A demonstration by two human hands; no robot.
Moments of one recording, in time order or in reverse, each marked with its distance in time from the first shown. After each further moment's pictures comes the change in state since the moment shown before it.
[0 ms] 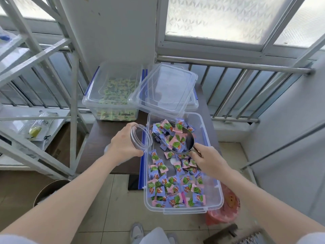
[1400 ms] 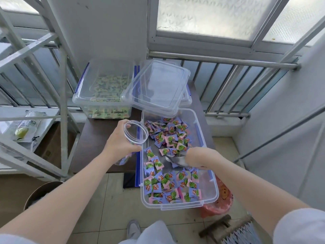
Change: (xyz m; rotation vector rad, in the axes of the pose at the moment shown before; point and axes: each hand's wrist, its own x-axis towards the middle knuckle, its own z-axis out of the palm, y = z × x) left_hand 0.008 -0.008 0.010 -0.200 0.052 -0.002; right_hand 0.015 -0.053 -0.012 -0.489 -0.584 0.375
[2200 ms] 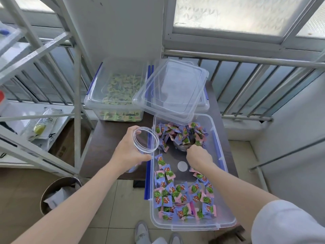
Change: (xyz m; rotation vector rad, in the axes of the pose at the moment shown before) left_hand 0.008 -0.003 0.000 -0.022 -0.010 -0.030; right_hand 0.127 -0.007 0.029 0.257 0.375 0.057
